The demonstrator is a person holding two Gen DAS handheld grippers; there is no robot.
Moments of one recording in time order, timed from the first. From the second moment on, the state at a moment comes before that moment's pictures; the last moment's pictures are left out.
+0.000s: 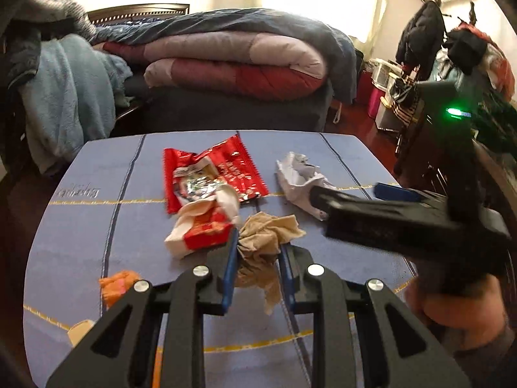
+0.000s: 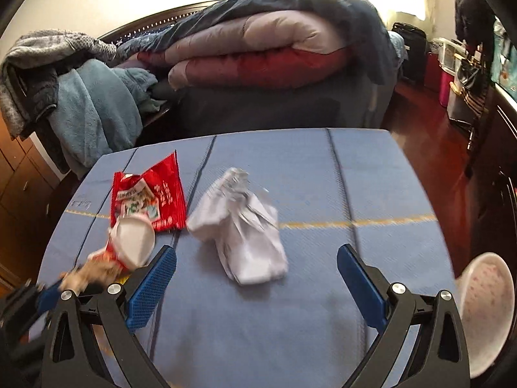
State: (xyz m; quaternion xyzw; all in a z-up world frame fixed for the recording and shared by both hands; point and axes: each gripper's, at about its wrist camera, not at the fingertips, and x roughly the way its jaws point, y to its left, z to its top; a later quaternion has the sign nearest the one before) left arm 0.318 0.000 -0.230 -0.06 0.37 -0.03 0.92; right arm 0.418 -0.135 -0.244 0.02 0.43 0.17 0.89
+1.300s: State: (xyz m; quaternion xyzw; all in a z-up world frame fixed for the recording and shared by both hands) left arm 0.286 -0.022 -0.195 -0.06 0.35 -0.05 0.93; right arm 0.349 -0.198 -0.221 0.04 0.41 0.14 0.90
